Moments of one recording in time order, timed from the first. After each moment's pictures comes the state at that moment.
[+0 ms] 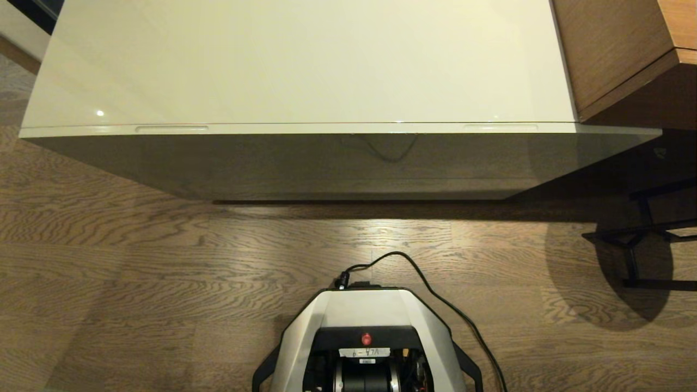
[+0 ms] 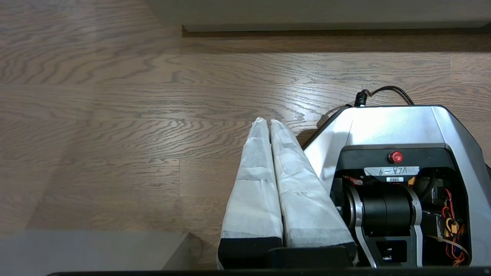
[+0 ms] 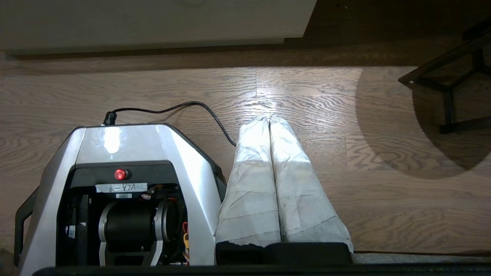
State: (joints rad) left arm 0.00 0.00 0.00 0.01 0.01 0.00; right arm 0.00 0.00 0.00 0.00 0.00 0.01
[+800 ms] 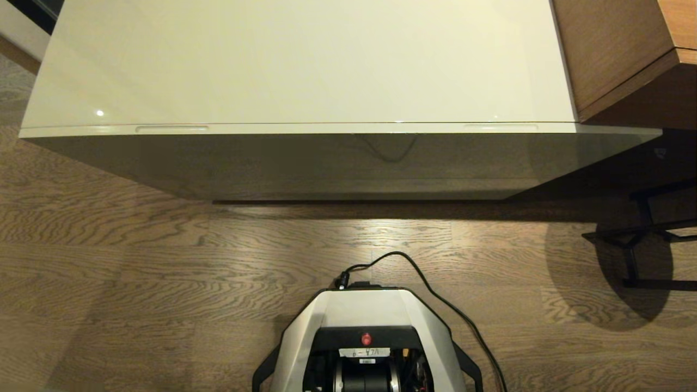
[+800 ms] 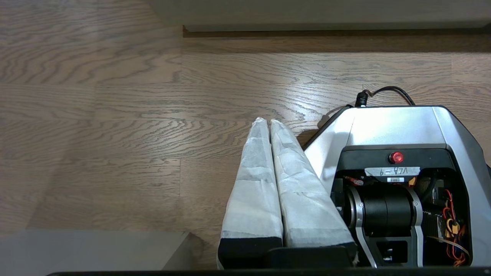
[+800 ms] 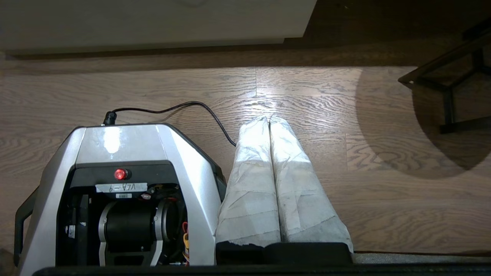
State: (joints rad) left arm 0.00 0.00 0.00 0.01 0.01 0.00; right arm 0.00 0.00 0.00 0.00 0.00 0.01
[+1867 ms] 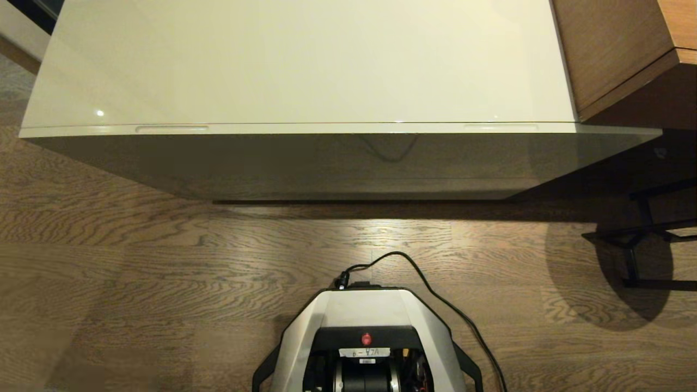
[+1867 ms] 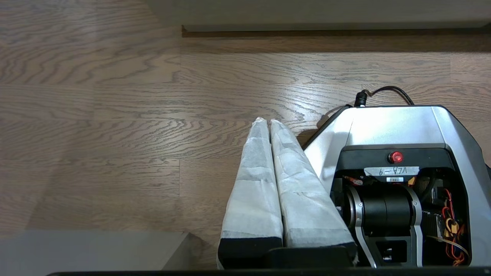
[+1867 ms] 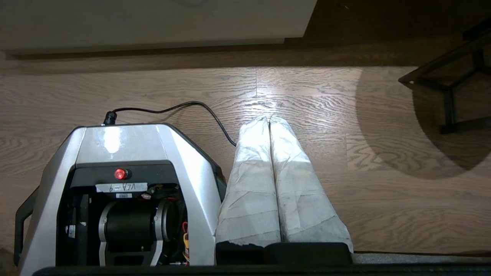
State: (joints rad) left arm 0.00 0.00 0.00 0.01 0.01 0.00; right arm 0.00 0.00 0.00 0.00 0.00 0.01
